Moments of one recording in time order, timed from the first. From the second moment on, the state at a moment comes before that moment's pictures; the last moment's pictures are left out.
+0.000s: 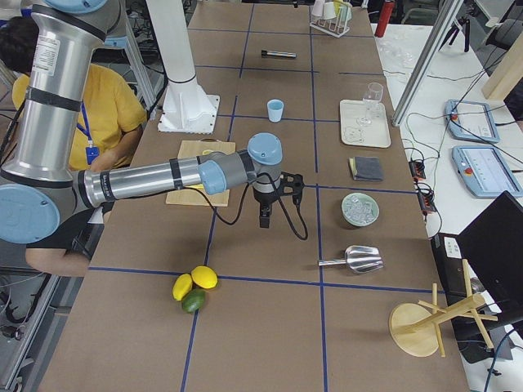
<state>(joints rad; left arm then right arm) -1.44 -1.49 -1.82 -1.81 -2.32 -0.07 1.31 -1.83 1.99 -1.43 2.34 0.41</state>
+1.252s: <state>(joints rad) -1.62 -1.50 -1.72 -1.47 -2.34 0.30 1.47 -1.79 1.90 -1.61 2.35 0.02</state>
